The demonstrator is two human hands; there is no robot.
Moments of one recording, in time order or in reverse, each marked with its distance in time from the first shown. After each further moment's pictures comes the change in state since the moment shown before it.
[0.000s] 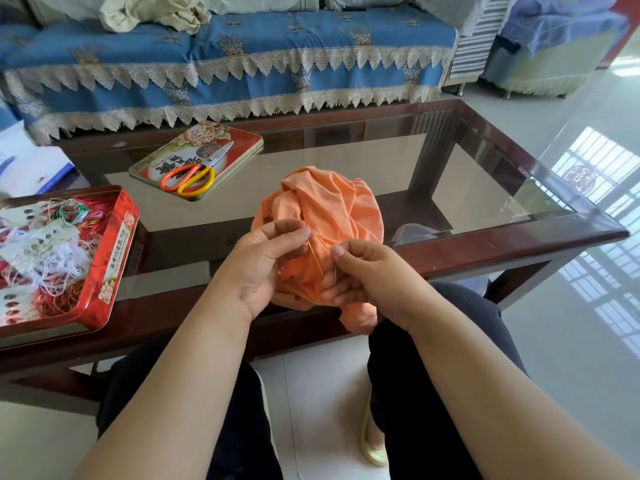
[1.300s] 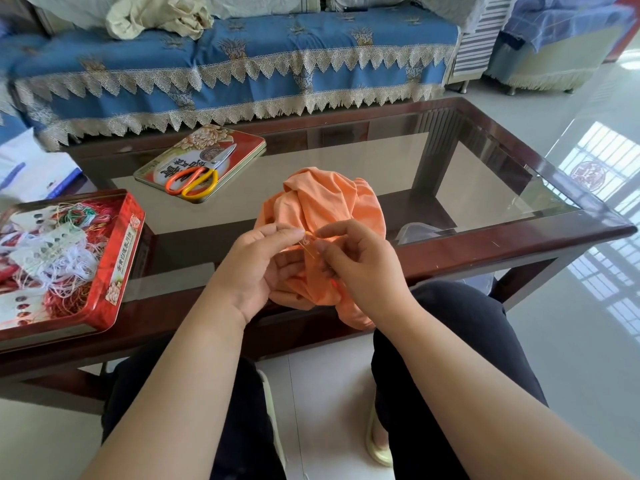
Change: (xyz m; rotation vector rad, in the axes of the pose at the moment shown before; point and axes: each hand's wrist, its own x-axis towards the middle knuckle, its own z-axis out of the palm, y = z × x) left_hand -0.013 0.005 -0.001 0.068 -0.084 0.064; right_hand 0.007 0.013 0.015 -0.270 0.294 -0.426
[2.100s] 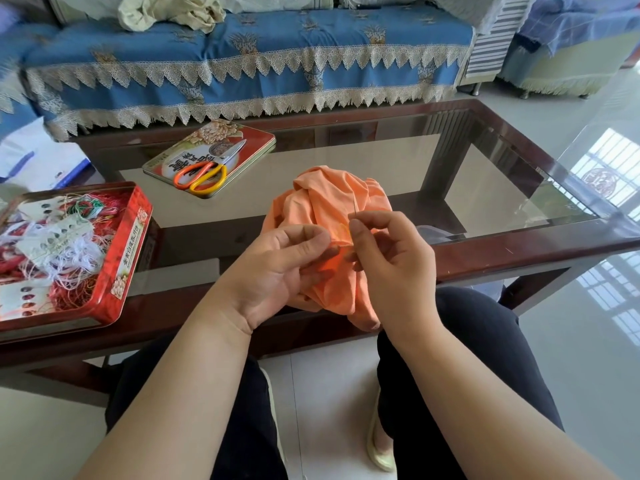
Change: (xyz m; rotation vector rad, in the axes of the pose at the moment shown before) left_hand -0.003 0.001 -0.001 -0.075 -0.234 -0.061; right_hand -0.007 -0.015 0.001 0.051 0.267 -0.190
